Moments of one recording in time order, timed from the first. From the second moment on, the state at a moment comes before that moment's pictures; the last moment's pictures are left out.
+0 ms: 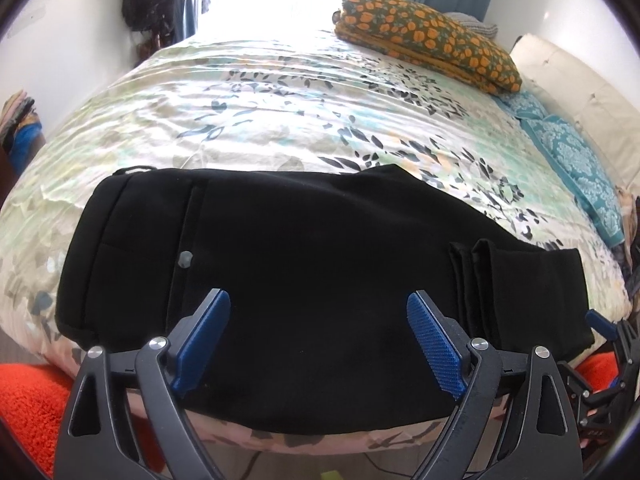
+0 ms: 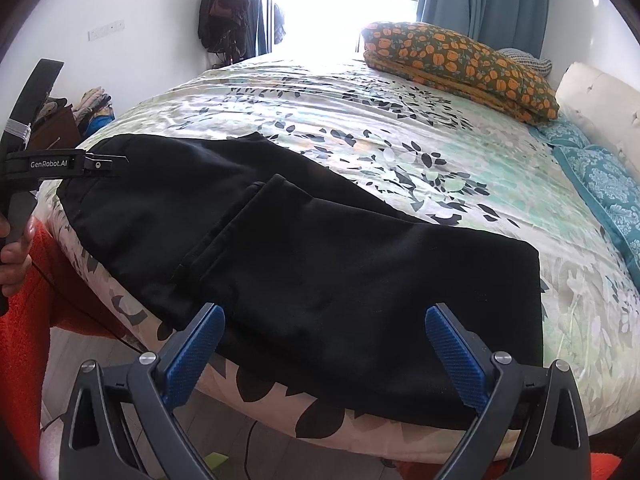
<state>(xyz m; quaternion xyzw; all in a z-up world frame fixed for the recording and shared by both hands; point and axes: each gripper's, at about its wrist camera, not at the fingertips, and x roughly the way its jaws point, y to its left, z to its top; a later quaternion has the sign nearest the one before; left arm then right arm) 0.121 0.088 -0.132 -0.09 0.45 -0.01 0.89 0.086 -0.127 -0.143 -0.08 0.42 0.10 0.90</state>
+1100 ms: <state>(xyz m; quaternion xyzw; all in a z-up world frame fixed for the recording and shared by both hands) 0.173 0.265 -0.171 -0.22 0.57 -0.04 0.79 0.095 -0.134 -0.146 -0.05 0.43 0.09 0.90</state>
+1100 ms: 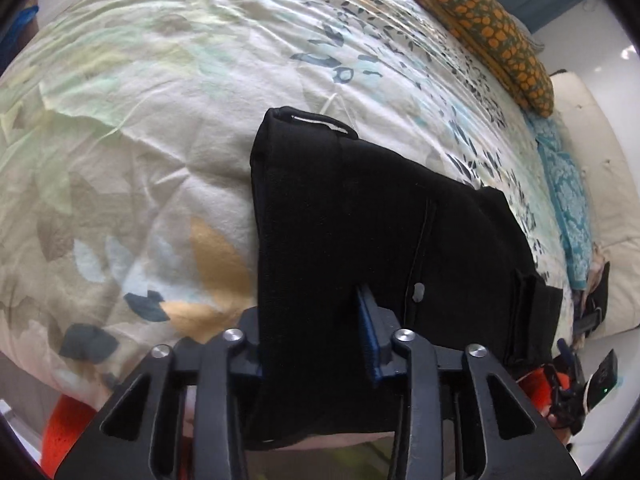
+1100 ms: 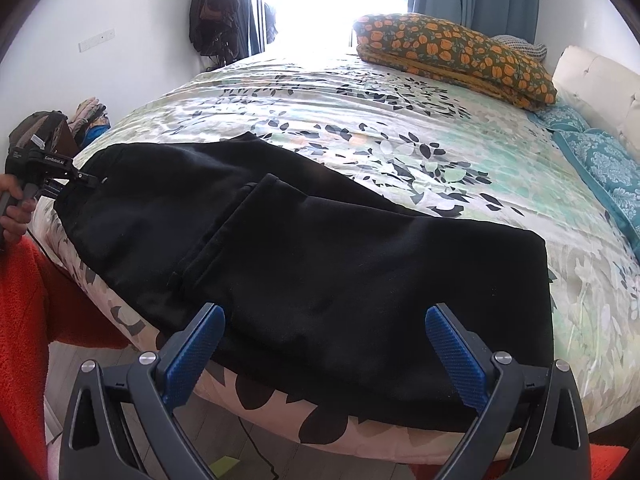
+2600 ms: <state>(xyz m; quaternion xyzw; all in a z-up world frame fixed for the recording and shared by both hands) 0.071 0.061 -0.048 -0.09 0.38 -0.14 0.91 0.209 -0.302 -0.113 0.39 0.56 0.24 0.69</state>
